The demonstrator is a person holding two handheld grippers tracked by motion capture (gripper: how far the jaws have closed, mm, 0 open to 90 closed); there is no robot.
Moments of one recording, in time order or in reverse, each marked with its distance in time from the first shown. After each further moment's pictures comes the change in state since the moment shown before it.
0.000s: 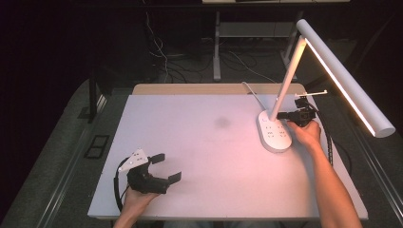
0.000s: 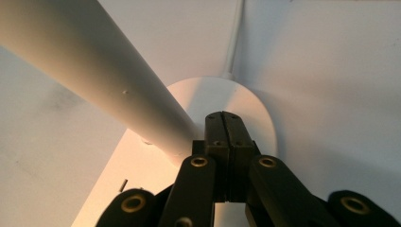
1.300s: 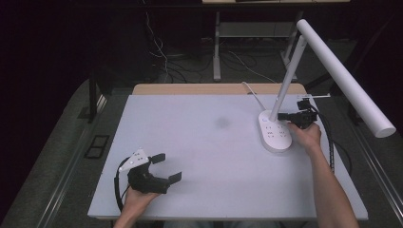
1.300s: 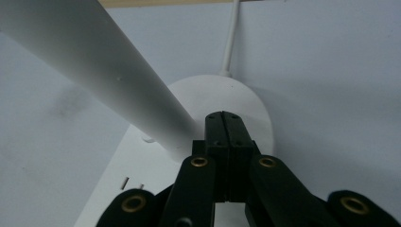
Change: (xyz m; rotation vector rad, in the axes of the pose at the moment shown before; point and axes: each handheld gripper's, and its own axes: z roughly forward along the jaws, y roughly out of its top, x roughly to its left) left arm -0.001 0.000 0.002 0.001 -0.004 0.001; right arm -0.003 -0.009 -0.002 -0.040 0.012 0.046
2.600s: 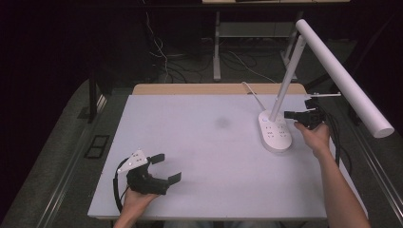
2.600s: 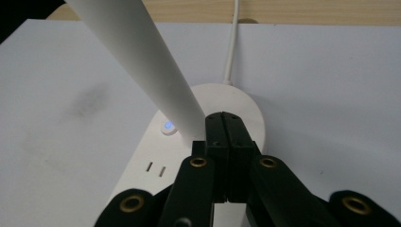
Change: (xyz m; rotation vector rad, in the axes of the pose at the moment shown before) left arm -0.003 0.001 -0.004 -0.015 0.002 0.006; right arm 0.013 0.002 -0.035 -0.052 -0.034 -0.037
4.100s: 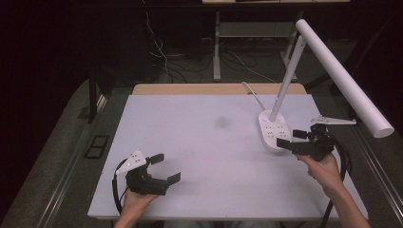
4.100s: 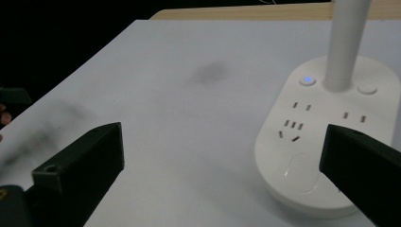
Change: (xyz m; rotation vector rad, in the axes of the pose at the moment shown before) left arm -0.002 0.000 -0.003 -0.018 0.004 -0.004; right arm 0.089 -0.063 -0.075 -0.092 0.175 -0.082
